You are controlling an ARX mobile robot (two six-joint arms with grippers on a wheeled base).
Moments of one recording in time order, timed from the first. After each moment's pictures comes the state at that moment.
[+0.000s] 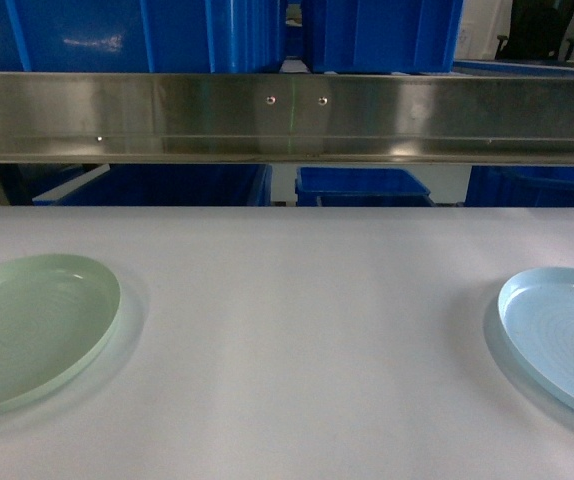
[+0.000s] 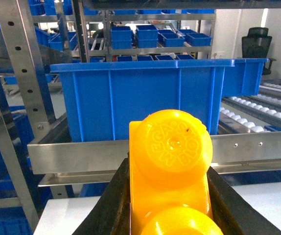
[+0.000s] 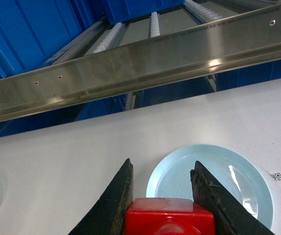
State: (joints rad) left arm 0.00 0.81 0.52 0.40 0.03 0.03; right arm 0.01 0.86 0.46 0.18 -0.09 0.27
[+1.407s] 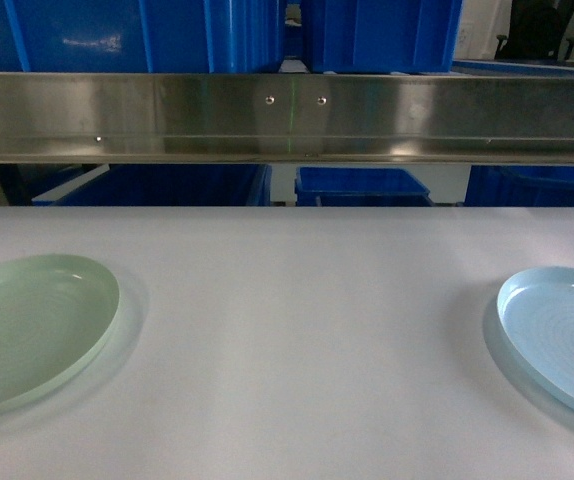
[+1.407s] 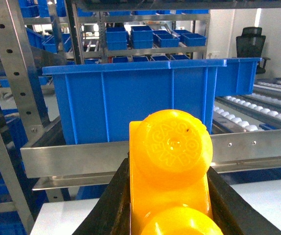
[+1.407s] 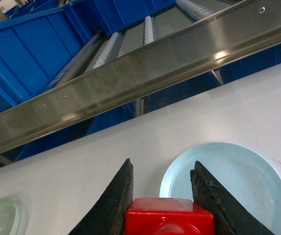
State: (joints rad) left arm -0.02 0.82 0.52 0.41 0.03 0.03; right arm -0.05 0.88 0.49 0.16 -0.15 0.42
